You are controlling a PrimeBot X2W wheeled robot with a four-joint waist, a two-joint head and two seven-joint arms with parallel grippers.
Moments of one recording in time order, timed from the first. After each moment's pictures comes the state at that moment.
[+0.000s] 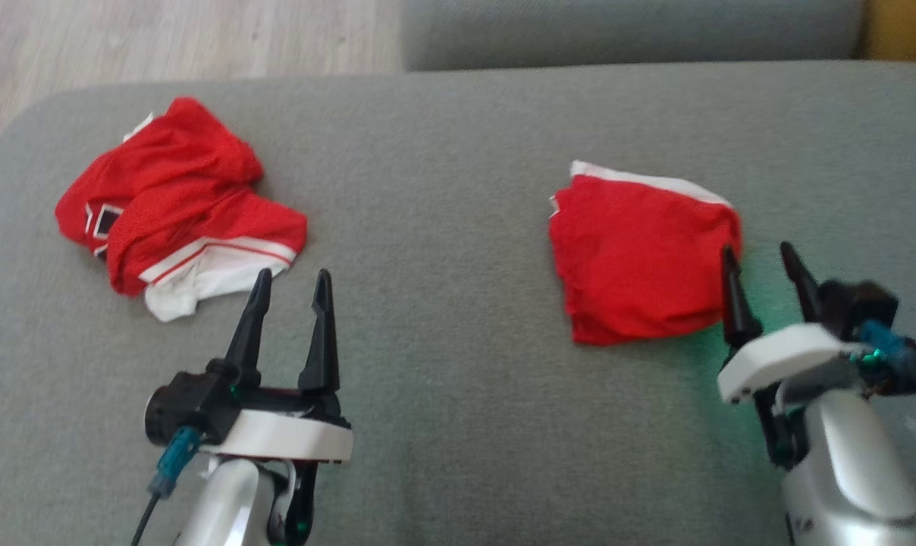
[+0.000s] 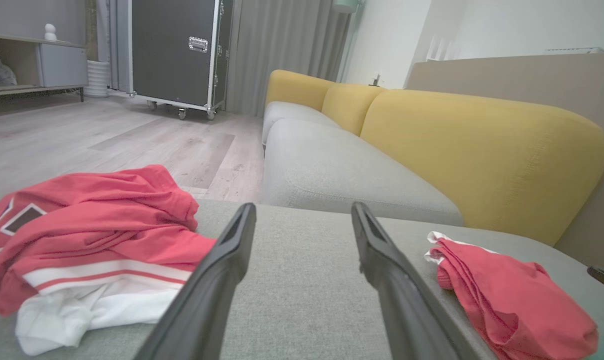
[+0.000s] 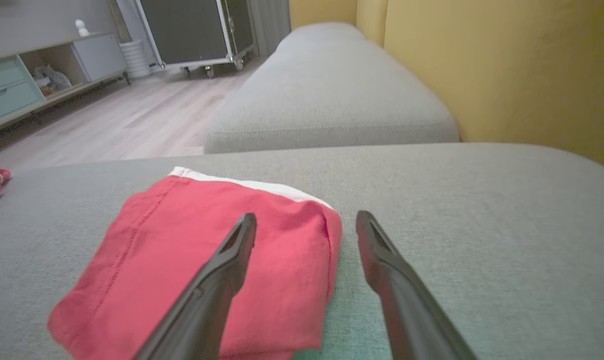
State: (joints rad) left arm -0.17 0.05 -0.24 0.25 -0.31 -0.07 -0.26; right arm -0.30 -0.05 -0.07 0.52 0.05 0.13 -0.13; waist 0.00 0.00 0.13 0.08
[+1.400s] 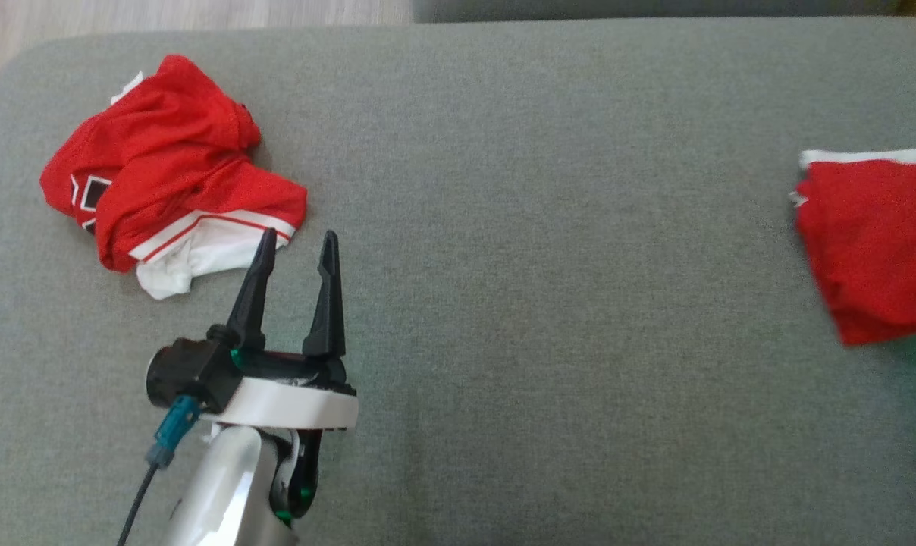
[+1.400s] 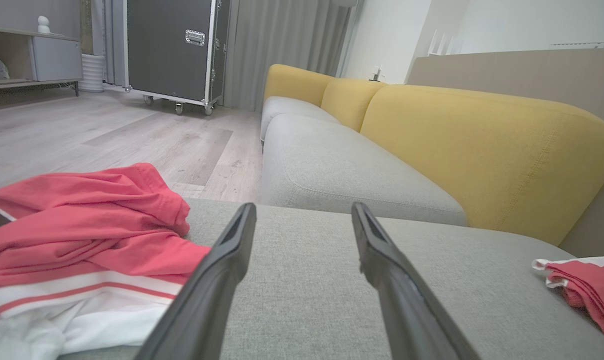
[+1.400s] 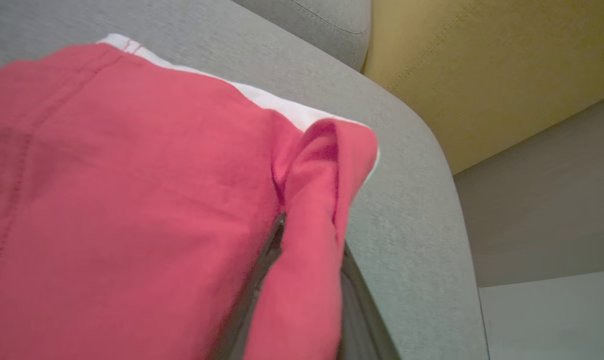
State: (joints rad) left arm -0.24 0.05 -0.26 0.24 -0.32 -0.07 -0.26; right arm -0.64 -0.51 0.14 1.05 -0.06 0.13 -0.07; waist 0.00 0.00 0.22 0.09
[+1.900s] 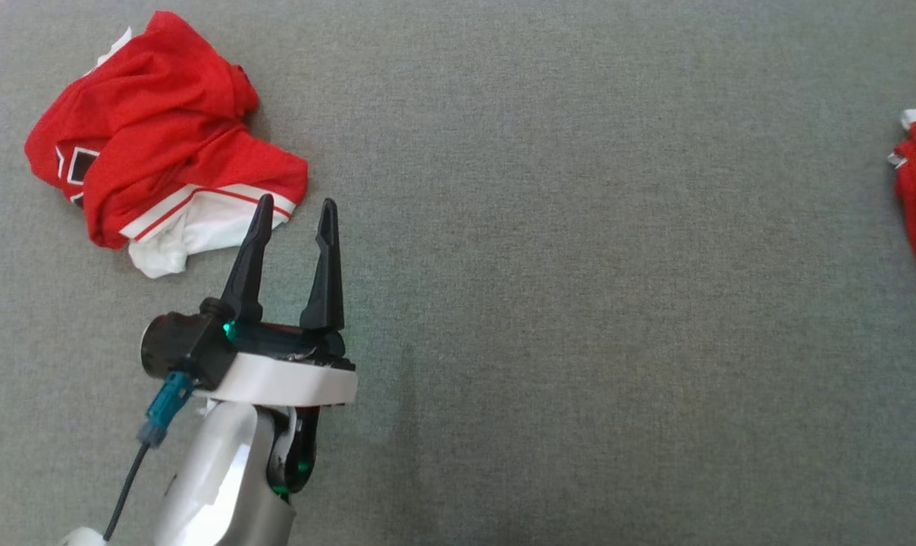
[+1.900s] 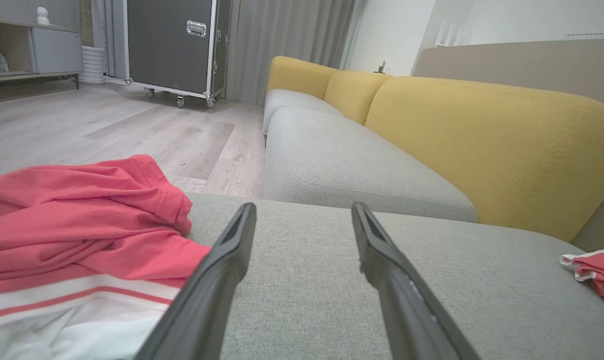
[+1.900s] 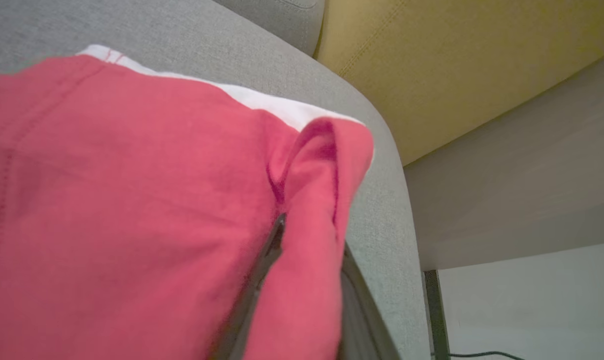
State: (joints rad) left arm -0.29 0.04 -0.26 0.23 -0.32 -0.09 -0.26; right arm -0.70 -0.64 0.05 1.07 -0.10 0.13 -0.04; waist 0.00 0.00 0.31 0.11
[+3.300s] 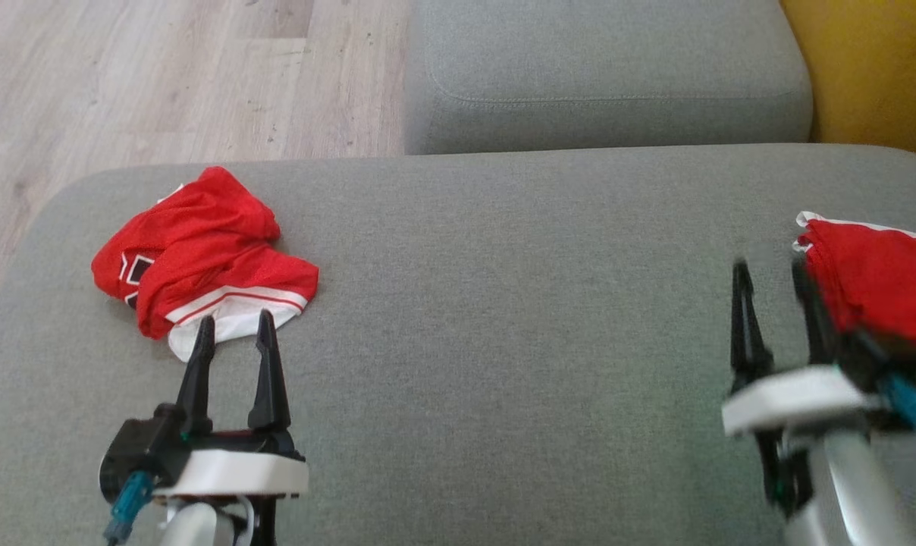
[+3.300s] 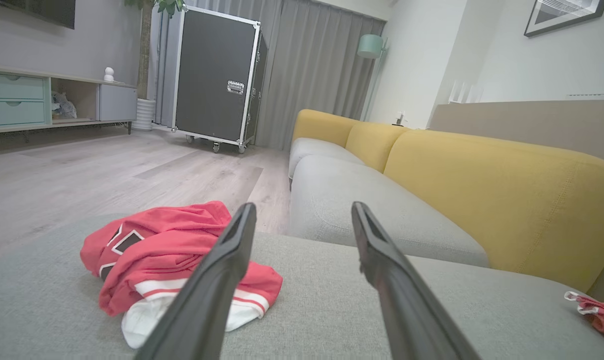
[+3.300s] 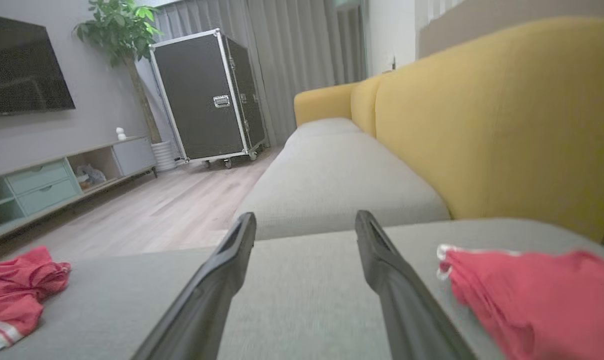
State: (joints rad) left arm -0.07 0.04 -0.11 0.24 -0.30 -0.08 -0.26; right arm -0.21 -0.05 -0.04 0.43 0.15 0.13 -0.25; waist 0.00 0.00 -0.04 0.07
